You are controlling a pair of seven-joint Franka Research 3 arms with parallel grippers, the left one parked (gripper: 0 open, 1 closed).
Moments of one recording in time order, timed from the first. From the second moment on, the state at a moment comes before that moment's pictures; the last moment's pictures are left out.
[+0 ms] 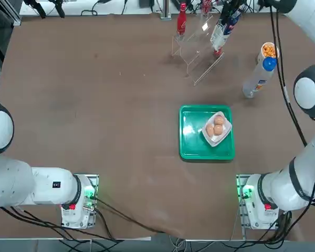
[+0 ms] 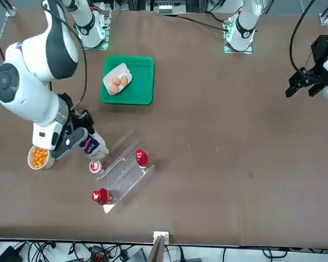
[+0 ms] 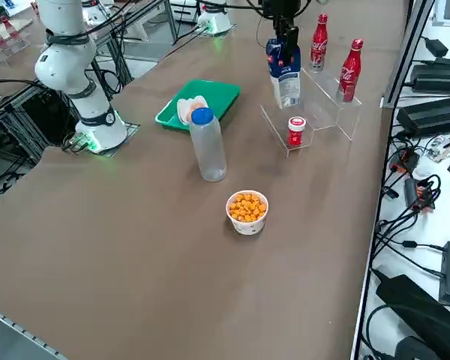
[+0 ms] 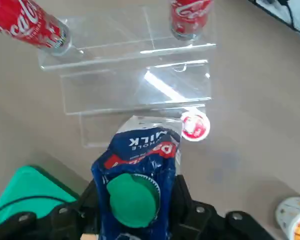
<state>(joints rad) 0.30 0.40 -0.04 -1.37 0.11 1.79 -0.32</state>
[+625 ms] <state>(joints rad) 0.32 0.45 -0.04 -1.37 0.14 1.88 -0.32</state>
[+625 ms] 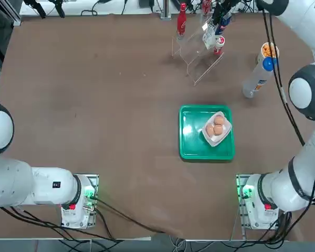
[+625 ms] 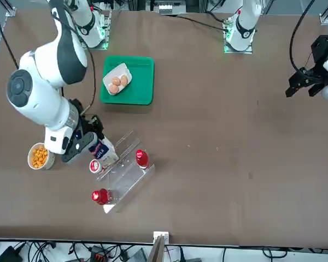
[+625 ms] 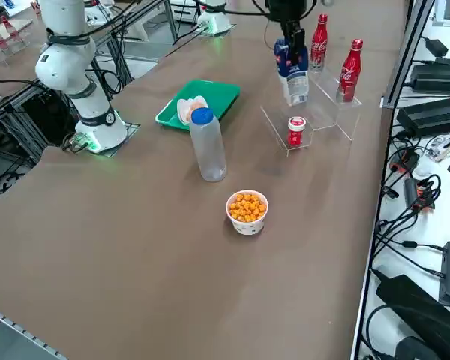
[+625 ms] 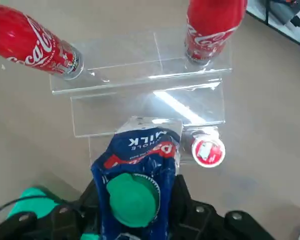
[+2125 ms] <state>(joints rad) 0.38 0.53 -0.04 -1.37 0.14 2.02 -0.36</state>
